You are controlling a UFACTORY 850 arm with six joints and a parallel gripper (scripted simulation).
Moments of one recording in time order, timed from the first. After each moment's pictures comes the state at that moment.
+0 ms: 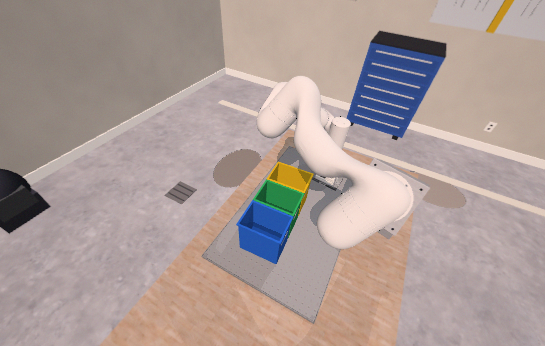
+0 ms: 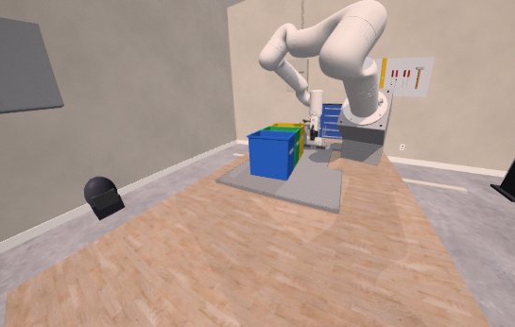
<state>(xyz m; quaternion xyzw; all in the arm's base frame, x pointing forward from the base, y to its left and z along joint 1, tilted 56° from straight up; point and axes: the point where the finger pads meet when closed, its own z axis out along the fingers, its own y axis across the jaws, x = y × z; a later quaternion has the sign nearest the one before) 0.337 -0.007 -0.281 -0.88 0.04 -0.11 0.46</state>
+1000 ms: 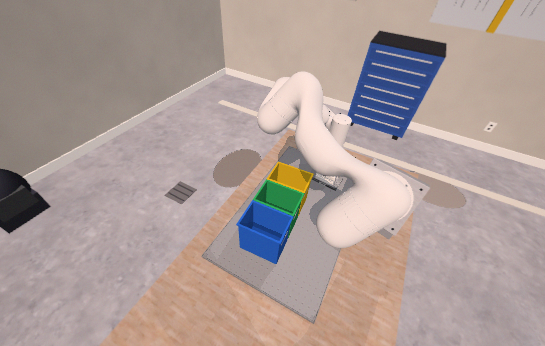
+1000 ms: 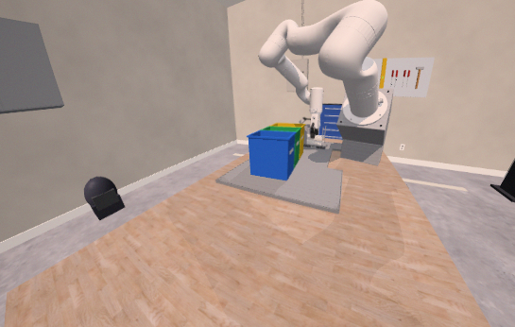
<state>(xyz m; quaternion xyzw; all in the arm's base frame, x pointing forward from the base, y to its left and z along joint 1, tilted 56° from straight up) 0.333 -0.019 -0.273 -0.88 0.04 -0.11 0.46</state>
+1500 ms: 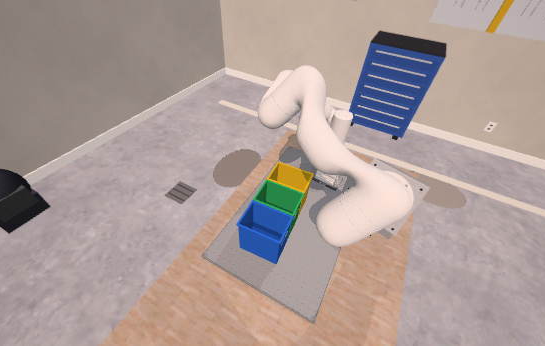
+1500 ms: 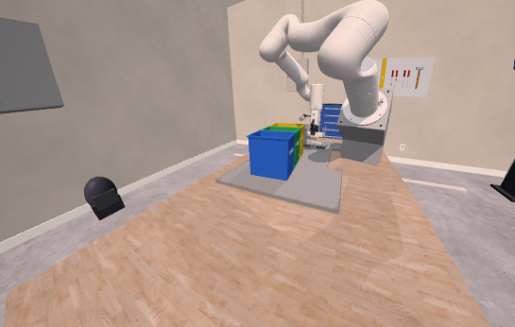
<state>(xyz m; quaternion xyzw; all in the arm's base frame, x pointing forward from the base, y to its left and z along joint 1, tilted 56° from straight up) 0.328 -0.037 -0.261 -0.88 0.04 -0.11 0.46</state>
